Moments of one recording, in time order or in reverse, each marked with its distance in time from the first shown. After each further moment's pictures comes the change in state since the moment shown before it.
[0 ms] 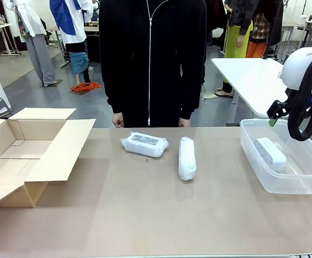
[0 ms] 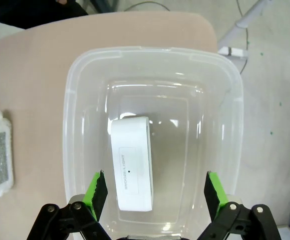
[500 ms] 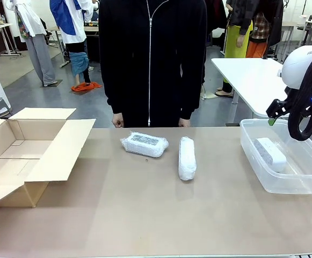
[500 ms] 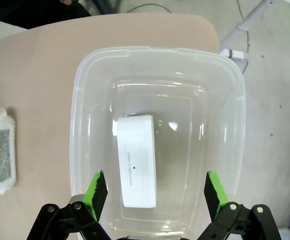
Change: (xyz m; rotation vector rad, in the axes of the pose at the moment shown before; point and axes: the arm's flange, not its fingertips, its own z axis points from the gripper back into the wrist) left arm 0.000 0.000 0.000 0.000 0.000 0.000; right arm -0.003 0.005 0.005 0.003 -0.005 0.008
